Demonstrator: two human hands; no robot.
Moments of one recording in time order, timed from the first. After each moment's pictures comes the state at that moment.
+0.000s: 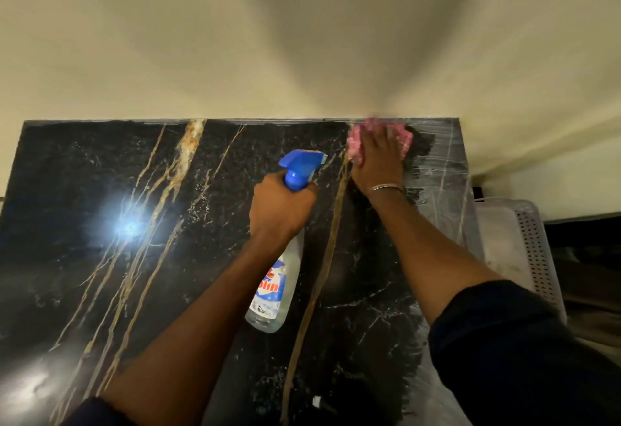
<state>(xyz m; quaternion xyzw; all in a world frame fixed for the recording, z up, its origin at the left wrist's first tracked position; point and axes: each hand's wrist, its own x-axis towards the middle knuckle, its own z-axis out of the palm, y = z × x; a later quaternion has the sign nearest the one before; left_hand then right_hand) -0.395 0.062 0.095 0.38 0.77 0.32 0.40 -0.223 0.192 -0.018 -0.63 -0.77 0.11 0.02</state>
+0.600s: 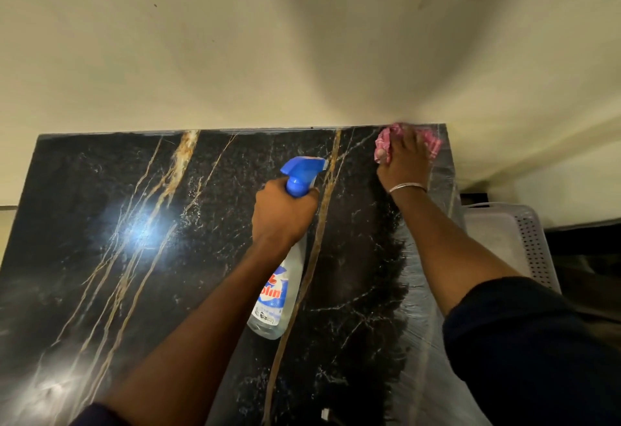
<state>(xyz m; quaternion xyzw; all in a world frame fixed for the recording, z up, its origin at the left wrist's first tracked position) -0.356 0.063 0.106 0.39 0.77 0.32 0.38 -0.149 0.213 -0.013 -0.66 -0.74 0.11 0.00</state>
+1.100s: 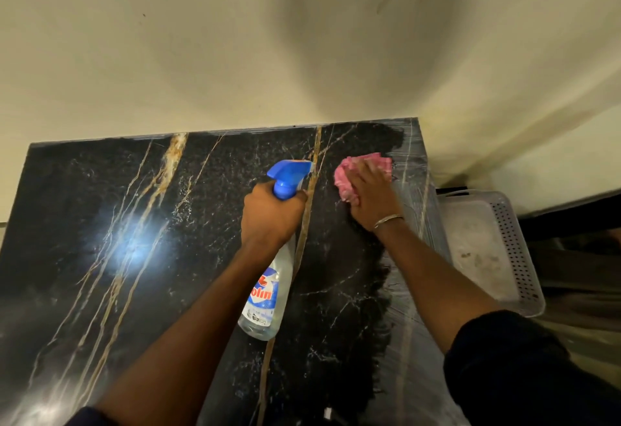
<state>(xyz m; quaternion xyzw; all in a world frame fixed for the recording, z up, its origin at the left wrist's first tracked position) -0.343 0.033 0.124 0.40 0.76 0.33 0.38 -0.143 0.122 -0.009 -0.52 -0.85 0.10 0.01</state>
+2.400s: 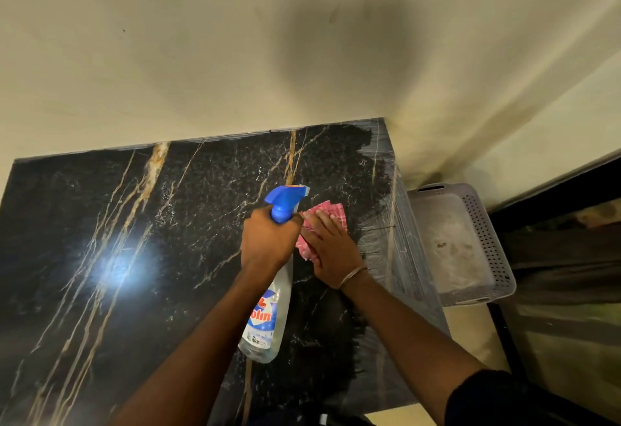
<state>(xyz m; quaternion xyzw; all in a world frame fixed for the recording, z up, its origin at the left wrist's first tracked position) -0.300 -0.017 0.131 0.40 0.77 0.31 0.39 -0.155 -0.005 -0.012 -0.44 -0.89 0.14 0.04</state>
